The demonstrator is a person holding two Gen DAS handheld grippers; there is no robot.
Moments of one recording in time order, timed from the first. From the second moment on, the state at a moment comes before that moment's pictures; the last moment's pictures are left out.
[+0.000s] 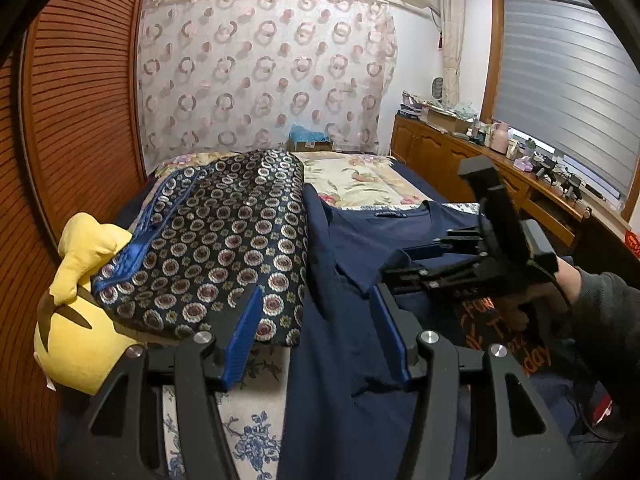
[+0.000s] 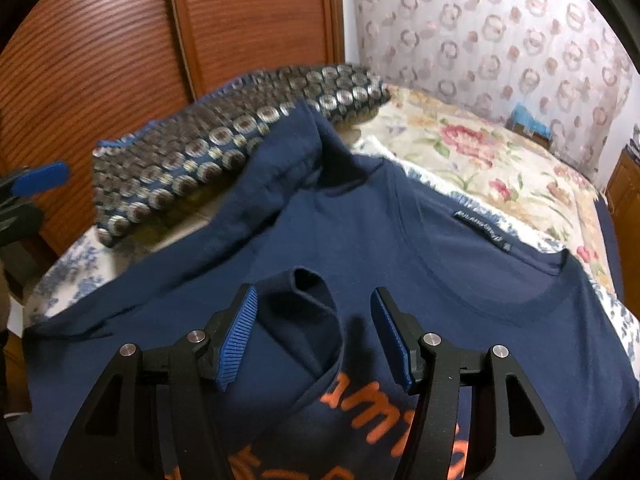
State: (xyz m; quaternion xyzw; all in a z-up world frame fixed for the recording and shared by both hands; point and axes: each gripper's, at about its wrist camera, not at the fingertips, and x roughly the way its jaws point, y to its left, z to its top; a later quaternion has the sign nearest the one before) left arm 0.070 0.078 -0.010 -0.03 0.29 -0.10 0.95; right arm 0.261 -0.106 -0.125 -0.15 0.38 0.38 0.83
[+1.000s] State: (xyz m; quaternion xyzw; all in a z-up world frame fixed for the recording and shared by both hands) left arm 0.099 0.051 -0.014 -0.01 0.30 -0.11 0.95; right arm 0.265 -0.209 -0.102 -0.13 0.37 0.23 0.89
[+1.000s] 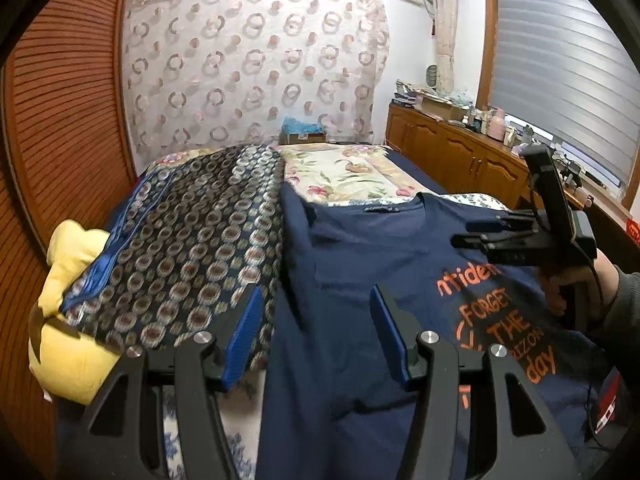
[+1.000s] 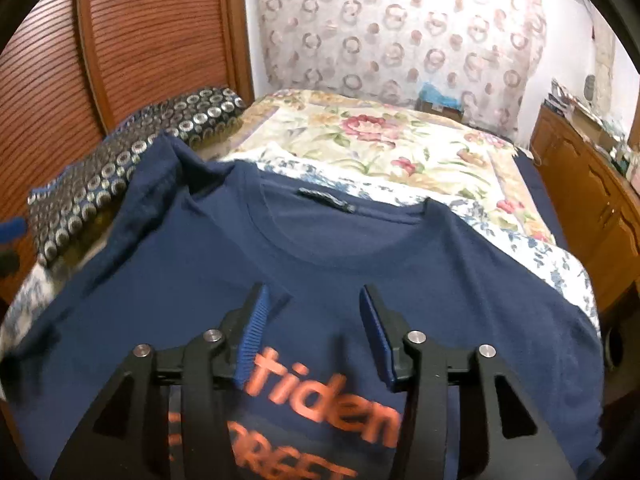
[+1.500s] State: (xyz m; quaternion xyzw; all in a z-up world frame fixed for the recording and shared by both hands) left arm 0.190 0.008 -0.013 0.07 0.35 -0.11 0.93; right arm 0.277 -0.277 -0.129 -0.14 0.40 0.24 0.87
